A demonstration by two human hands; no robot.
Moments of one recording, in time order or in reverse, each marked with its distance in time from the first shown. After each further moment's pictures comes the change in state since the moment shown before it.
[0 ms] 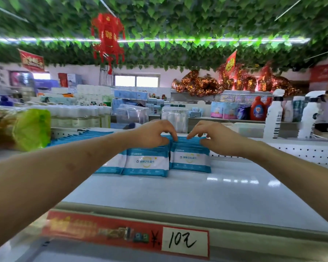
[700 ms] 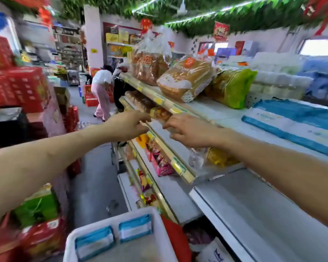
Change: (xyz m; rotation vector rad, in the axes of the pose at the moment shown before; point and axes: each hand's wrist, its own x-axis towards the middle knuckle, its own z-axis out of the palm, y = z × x) left_hand -0.562 -0.043 -0.083 0.382 0.096 -1.212; right_hand 0.093 -0.487 0.236 0.174 -0.174 -1.111
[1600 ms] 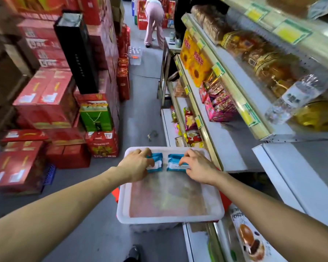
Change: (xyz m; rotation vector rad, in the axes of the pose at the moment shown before) left_hand -0.264 -0.088 0.290 0.052 -0.458 -0.265; right_hand -0.056 -0.137 0.341 0.356 -0.462 0.007
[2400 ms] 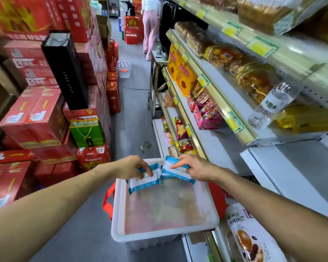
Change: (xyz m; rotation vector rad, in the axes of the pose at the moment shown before) left_hand 0.021 -0.015 -0.055 -0.443 -0.260 0.060; right_hand -0.007 -0.004 -0.056 0.195 -0.136 0.028
